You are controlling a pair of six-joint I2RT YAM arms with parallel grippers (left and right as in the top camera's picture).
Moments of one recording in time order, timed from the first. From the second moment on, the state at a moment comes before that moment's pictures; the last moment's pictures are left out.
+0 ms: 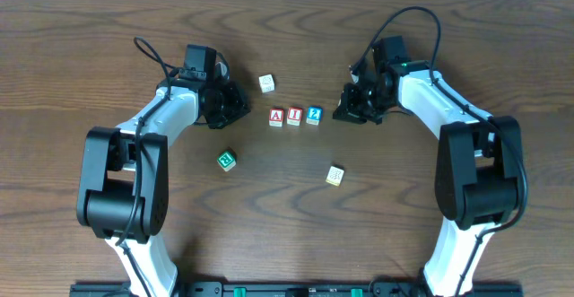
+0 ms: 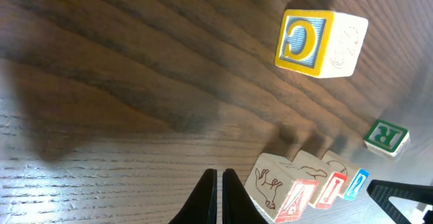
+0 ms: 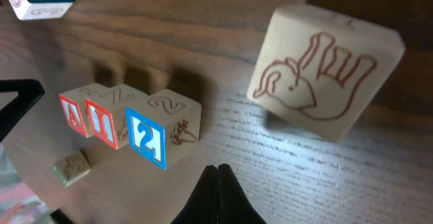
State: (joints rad) left arm -0.16 1.96 1.20 -0.42 0.48 -0.67; right arm 0.18 2.06 1.38 -0.68 -0.56 0.35
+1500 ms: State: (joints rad) left arm -0.23 2.02 1.20 -0.34 0.49 -0.75; right arm 0.24 2.12 1.38 -0.54 -0.55 0.38
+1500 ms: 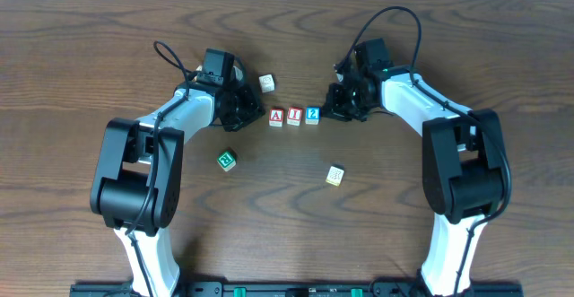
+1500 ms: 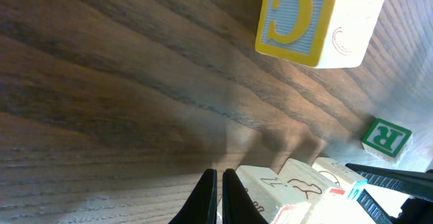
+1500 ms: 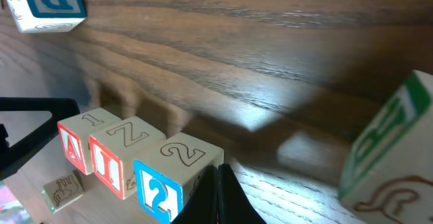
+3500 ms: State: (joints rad) left arm -0.25 2.02 1.20 -0.33 0.53 -0.77; right arm 0.28 2.12 1.38 -0.53 -0.59 0.39
